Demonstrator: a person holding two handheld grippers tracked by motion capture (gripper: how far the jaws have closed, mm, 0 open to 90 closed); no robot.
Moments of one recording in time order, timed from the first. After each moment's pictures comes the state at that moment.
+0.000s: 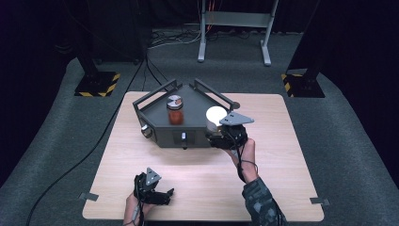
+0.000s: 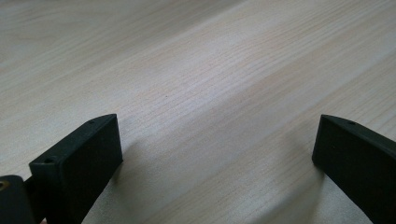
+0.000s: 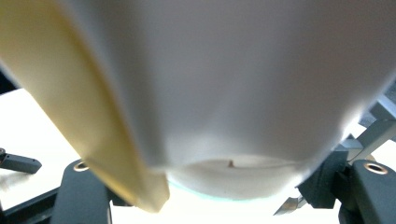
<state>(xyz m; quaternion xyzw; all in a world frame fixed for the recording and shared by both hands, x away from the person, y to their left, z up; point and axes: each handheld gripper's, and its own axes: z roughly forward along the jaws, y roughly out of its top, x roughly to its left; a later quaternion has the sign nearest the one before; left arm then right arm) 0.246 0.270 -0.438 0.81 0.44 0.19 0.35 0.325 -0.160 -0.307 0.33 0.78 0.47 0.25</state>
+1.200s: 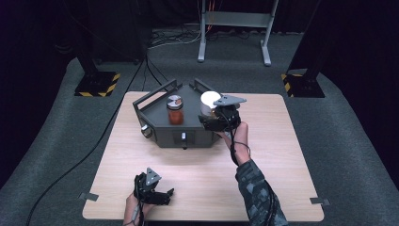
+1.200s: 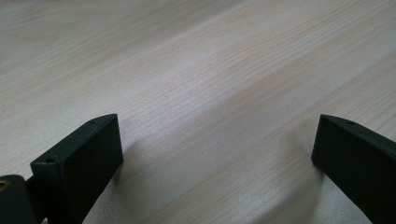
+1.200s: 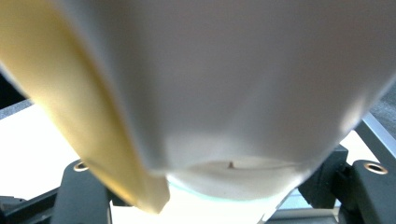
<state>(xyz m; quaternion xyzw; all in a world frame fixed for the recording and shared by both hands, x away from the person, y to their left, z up) 0.246 0.270 -0.438 0.81 0.44 0.19 0.35 0.376 -0.144 -0.286 0.35 0.78 0.47 0.23</state>
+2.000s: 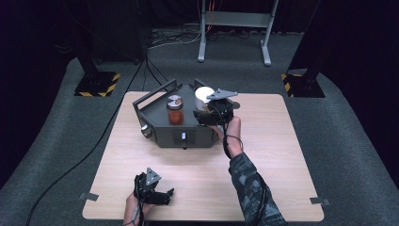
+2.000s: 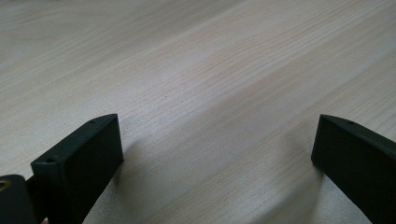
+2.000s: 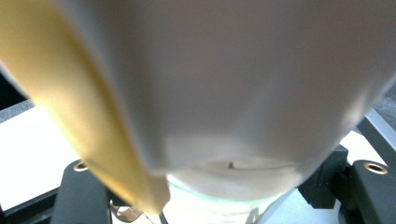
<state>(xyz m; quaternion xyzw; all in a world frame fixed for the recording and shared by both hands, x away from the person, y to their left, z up) 0.246 0.271 -0.438 0.81 0.44 0.19 0.35 0.401 -0.125 -0.288 0.36 0.78 0.46 0.22</state>
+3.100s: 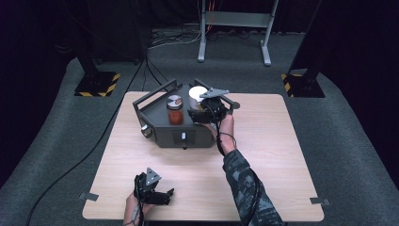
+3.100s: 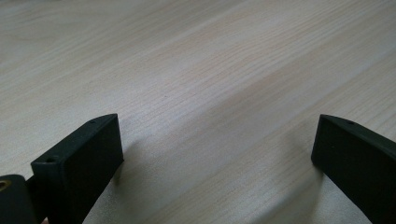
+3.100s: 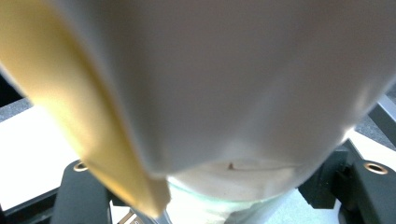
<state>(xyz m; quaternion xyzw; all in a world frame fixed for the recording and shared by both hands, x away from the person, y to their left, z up) 0.246 0.271 -0.438 0.81 0.44 0.19 0.35 0.416 -0.106 -0.294 0.35 0.79 0.46 0.22</state>
